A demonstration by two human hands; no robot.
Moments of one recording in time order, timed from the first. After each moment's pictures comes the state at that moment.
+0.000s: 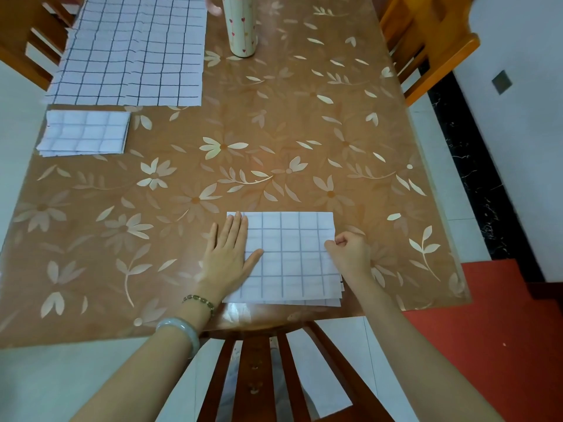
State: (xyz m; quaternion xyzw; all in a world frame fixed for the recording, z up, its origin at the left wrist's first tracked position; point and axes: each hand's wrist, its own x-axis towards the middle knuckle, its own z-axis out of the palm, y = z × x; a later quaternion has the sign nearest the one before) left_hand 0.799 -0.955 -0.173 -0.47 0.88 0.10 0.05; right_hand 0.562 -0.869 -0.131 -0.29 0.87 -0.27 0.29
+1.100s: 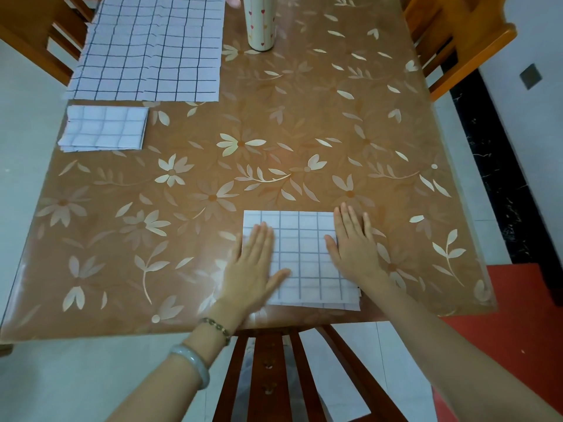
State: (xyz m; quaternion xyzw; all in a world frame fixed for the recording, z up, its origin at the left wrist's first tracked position) left_hand 0.800 -0.927 -0.156 -0.42 0.90 0.09 0.02; right_hand 0.557 -0.885 -0.169 -0.63 0.77 0.03 0.09
